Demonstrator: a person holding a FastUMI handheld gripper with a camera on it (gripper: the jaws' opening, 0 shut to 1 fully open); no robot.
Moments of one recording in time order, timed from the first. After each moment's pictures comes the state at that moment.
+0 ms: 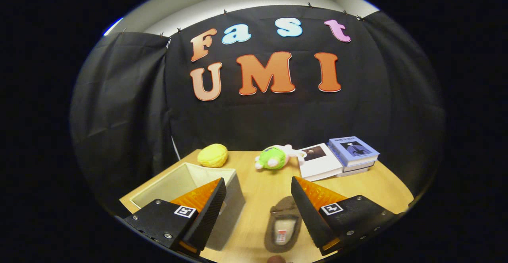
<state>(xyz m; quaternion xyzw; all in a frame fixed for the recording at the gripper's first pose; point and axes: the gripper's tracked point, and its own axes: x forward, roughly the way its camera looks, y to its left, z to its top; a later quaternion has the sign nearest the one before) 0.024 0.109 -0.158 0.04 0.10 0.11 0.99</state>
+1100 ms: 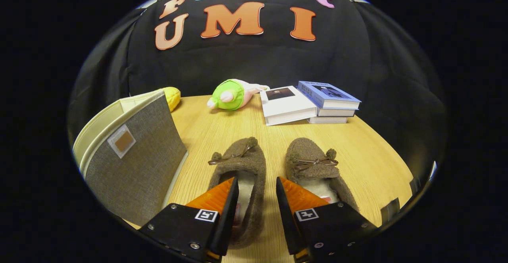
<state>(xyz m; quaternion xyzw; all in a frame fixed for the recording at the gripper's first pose) 0.059 0.061 -0.339 0.00 0.27 0.01 0.96</state>
